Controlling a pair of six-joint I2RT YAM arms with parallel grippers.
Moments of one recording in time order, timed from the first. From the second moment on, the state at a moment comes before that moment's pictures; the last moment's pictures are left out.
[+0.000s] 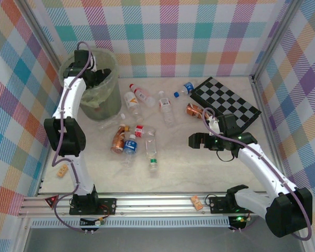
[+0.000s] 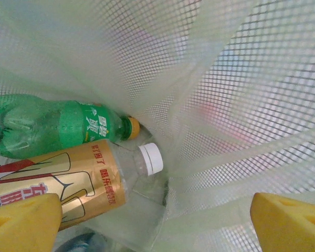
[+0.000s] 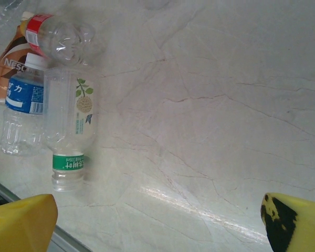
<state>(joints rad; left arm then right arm) 0.02 2.02 2.05 -0.84 0.11 -0.21 0.31 1.06 0.78 -0.69 -0.42 0.34</state>
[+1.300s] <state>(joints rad) 0.01 1.43 1.74 -0.80 0.19 -0.32 0.25 1.60 1.25 -0.66 0.03 -0.41</state>
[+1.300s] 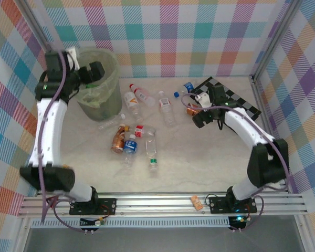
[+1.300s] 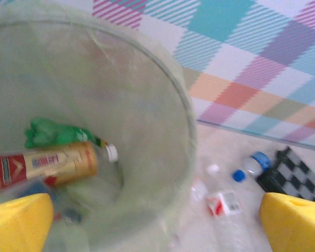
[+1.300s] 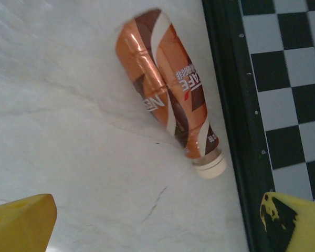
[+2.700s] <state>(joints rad) -0.24 0.99 0.78 -0.27 0.35 -0.79 0.13 2.02 1.45 -0.73 -0.18 -0.73</state>
